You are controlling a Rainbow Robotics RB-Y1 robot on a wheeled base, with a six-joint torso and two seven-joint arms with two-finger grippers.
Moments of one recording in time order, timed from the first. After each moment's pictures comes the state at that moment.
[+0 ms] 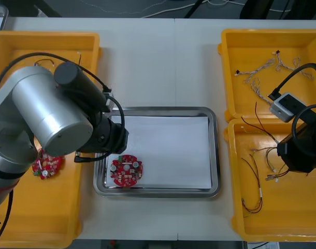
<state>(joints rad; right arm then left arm) -0.18 -0.75 -0.11 -2.45 -0.88 1.92 1.57 -0.49 0.54 -0.41 -2.17 0.60 1.83 -0.76</state>
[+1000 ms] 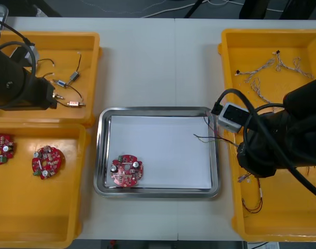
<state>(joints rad) -0.42 -0.76 0.25 -2.49 -0.87 1.92 1.62 -0.53 0.74 0.04 -1.99 0.78 1.91 -1.11</state>
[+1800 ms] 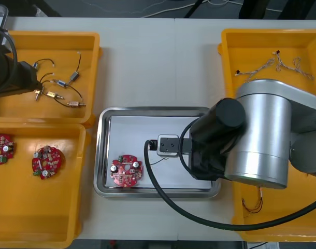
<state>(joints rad) -0.78 -0.73 0.87 -2.27 -0.70 1.69 1.72 -0.53 0.78 0.09 -1.78 0.73 1.66 -1.12</state>
